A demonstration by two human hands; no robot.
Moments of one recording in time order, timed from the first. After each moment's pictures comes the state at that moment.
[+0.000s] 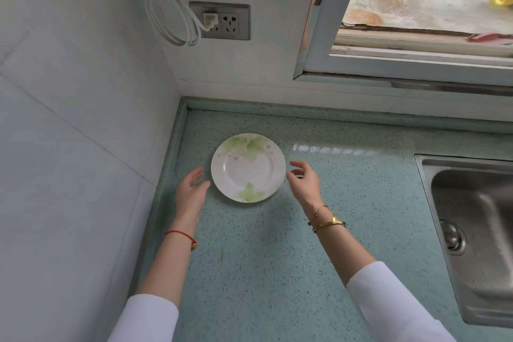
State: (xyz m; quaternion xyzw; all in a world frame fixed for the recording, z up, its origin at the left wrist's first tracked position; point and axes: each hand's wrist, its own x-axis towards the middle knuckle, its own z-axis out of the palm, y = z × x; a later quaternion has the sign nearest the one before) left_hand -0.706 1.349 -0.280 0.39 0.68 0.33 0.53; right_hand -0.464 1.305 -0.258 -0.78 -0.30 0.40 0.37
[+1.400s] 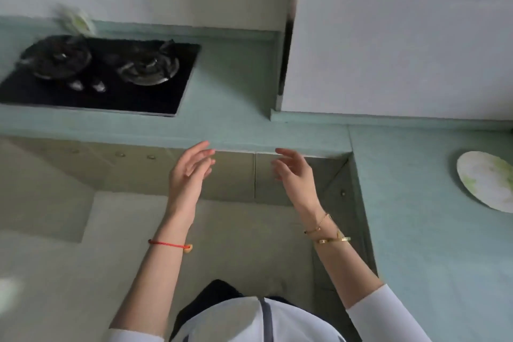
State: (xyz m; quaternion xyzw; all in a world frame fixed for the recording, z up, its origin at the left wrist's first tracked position) left_hand -0.615 0.586 -0.130 -0.05 0.68 0.73 0.05; right_hand -0.575 0.792 -0.142 -0.23 -0.70 0.67 0.06
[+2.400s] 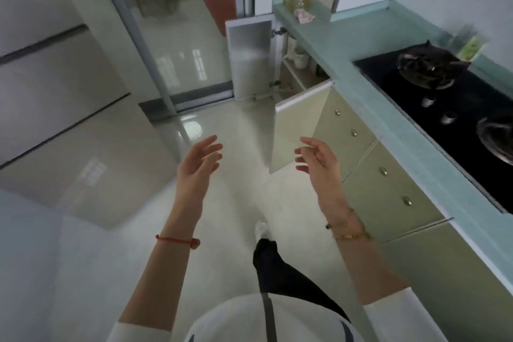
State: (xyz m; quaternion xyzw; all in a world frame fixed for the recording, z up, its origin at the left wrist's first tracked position) left_hand -0.412 0.050 -0.117 -0.39 0.57 0.64 -0.34; right_hand -0.607 0.181 -0.142 0.18 -0.68 0.66 -0.26
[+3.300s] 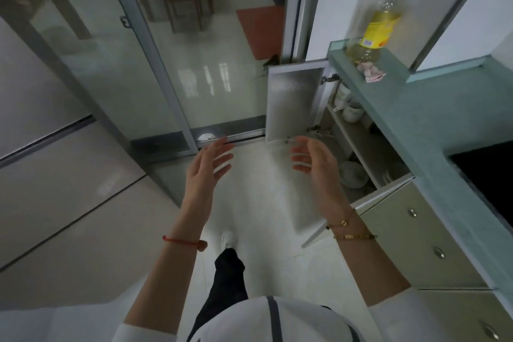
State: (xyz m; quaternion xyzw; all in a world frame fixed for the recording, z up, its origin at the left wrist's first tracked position) left_hand -0.585 -0.366 -0.118 -0.39 0.50 0.68 -0.37; right_hand -0.771 -0.257 -0.127 0.22 -0.65 0.65 -0.32
